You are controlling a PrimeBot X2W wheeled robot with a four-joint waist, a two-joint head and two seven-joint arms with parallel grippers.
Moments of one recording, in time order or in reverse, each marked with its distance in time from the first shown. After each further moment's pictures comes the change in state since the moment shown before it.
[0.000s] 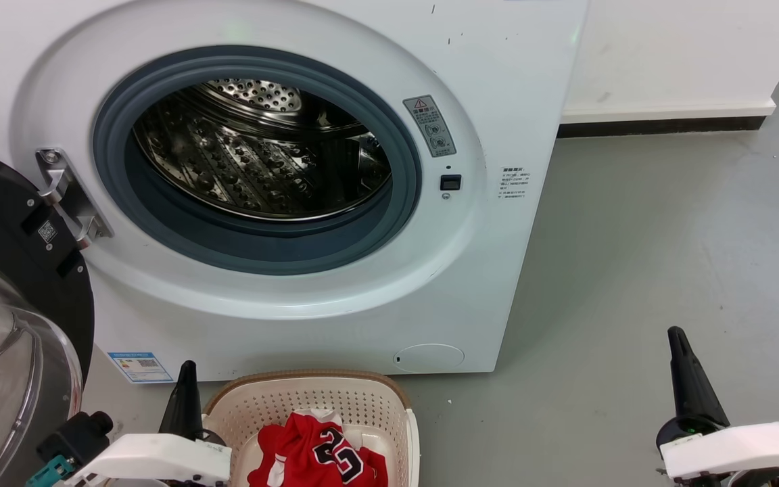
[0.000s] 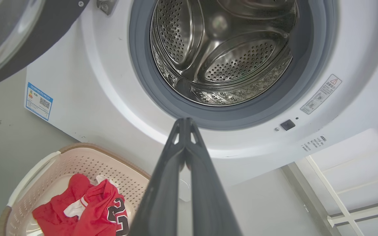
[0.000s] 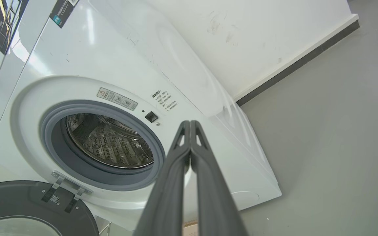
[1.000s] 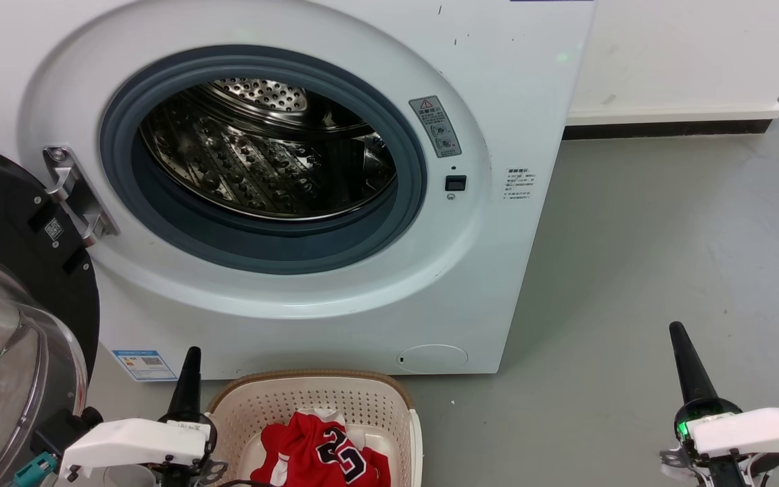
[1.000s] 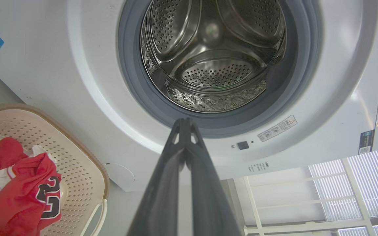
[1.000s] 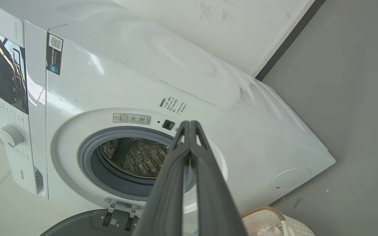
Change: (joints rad) left arm -0.049 0.000 0.024 0.028 -0.365 -0.037 0.088; right arm -0.056 -0.007 -0.022 0.070 0.378 0.000 0.082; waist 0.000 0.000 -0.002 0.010
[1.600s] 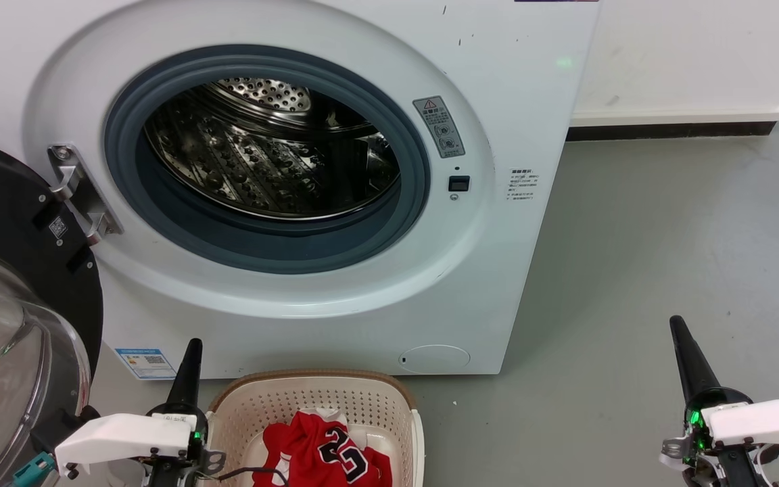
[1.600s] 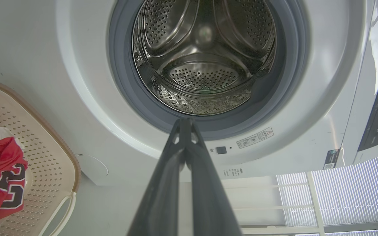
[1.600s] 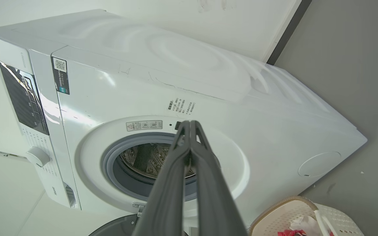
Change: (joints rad) left arm -0.023 0.000 0.013 0.015 -0.177 -0.018 0.044; right arm -0.029 0.000 -0.016 0.034 0.179 0.000 0.049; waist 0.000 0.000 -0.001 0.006
